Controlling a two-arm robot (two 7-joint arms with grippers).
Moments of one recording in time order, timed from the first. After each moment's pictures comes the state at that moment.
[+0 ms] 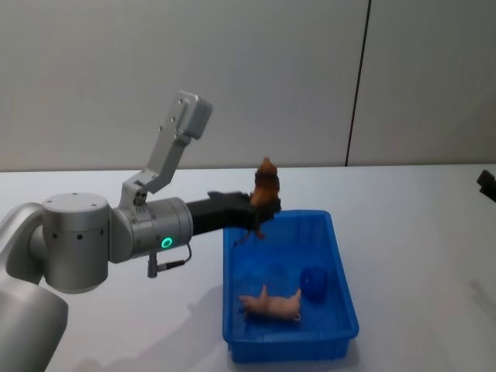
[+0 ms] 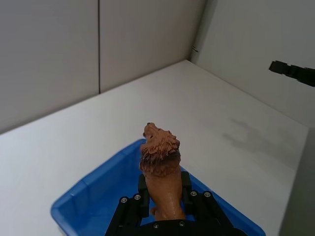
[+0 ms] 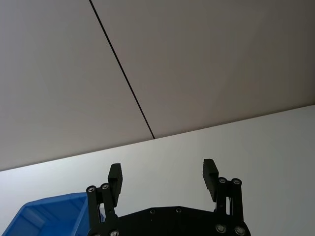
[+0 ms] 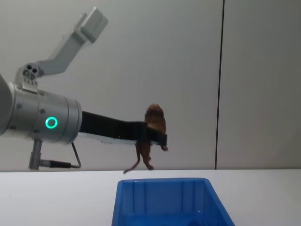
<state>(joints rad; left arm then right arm) -0.47 0.31 0.33 -1.48 -0.47 0.66 -0.49 0.05 0.34 0.06 -1.70 0.67 0.34 0.11</state>
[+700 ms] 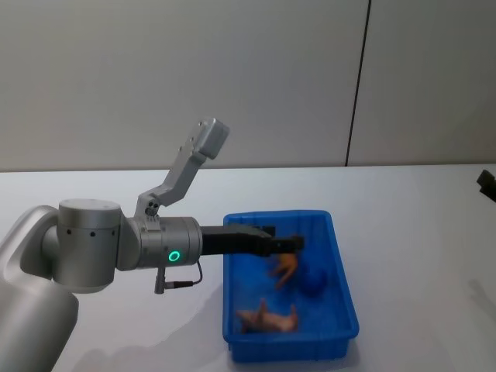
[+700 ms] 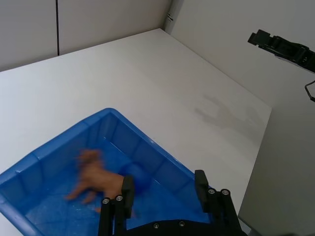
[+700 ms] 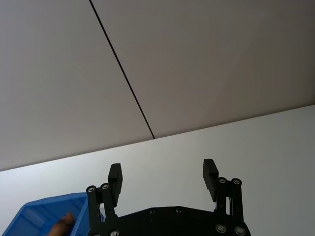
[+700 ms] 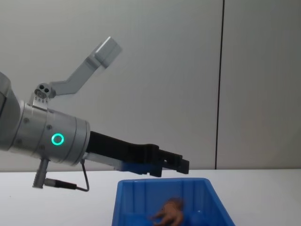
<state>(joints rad) -0.50 0.30 0.36 -1.39 -0.48 0.78 -0.63 0.05 0.34 0.06 -1.70 0.67 0.34 0.11</state>
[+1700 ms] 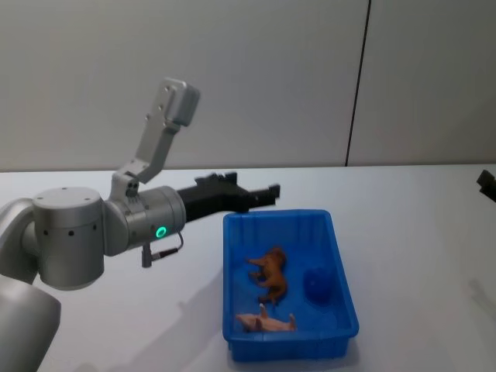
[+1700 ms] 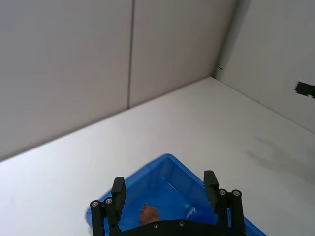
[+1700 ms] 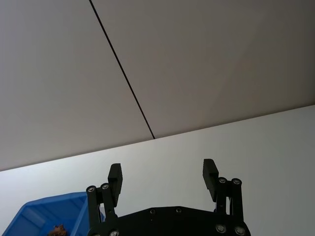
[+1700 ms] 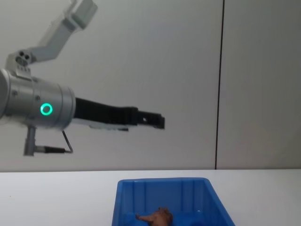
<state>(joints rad) -0.46 0.32 0.32 -1.53 -0.51 0.64 -0.37 0.05 0.34 0.06 -1.70 0.67 0.34 0.11</state>
